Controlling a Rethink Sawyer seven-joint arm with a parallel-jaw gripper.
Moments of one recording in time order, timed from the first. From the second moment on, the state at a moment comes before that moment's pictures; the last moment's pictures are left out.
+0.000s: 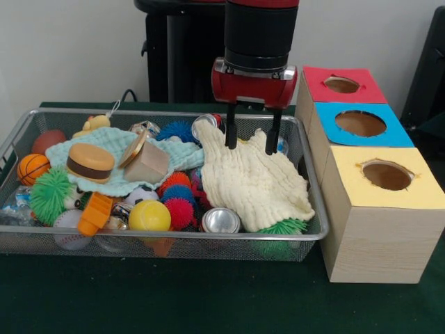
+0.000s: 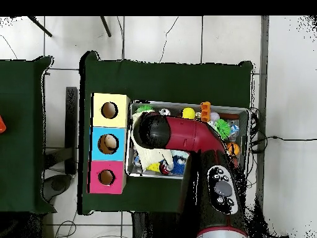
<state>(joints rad) -0.23 -0.67 0.04 1.60 -0.08 0.52 1.83</state>
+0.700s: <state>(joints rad) -0.20 -0.59 0.00 1.61 -0.08 0.41 1.83</state>
